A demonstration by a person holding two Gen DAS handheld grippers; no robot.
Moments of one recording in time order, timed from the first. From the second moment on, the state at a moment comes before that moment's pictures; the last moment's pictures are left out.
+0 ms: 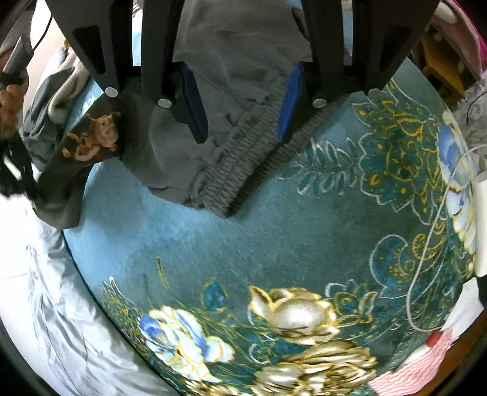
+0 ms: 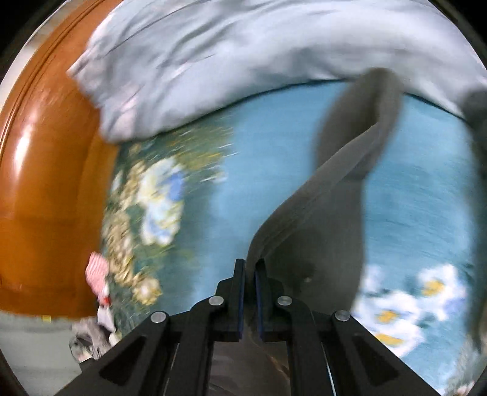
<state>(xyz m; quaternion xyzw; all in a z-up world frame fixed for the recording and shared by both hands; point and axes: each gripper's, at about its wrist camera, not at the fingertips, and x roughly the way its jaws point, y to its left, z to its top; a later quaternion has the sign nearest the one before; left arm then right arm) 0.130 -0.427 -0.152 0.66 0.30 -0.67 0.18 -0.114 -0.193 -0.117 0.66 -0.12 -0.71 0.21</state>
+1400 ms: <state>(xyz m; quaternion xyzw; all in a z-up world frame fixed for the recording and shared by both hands) 0.122 -0.434 -0.145 0.62 0.36 -0.67 0.18 -0.103 0.032 -0.060 0.51 -0.44 -0.74 0.05</state>
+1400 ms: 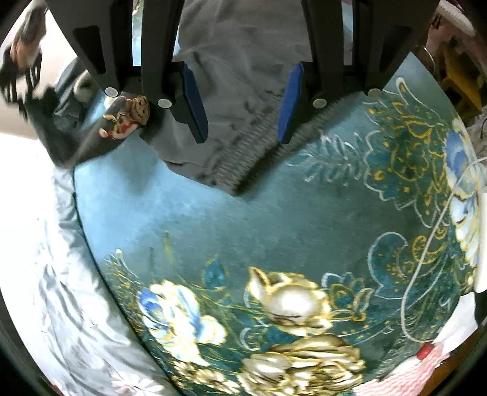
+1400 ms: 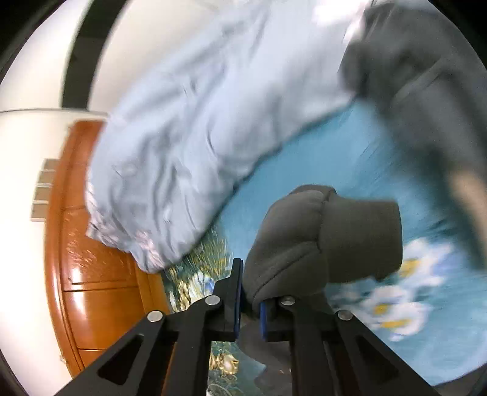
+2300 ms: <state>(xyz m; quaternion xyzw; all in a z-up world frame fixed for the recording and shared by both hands) 0.092 -0.374 -0.148 0.64 0.43 -0.62 0.13 0.088 0.264 -0.109 0.55 -0.44 -0.67 -0.23</state>
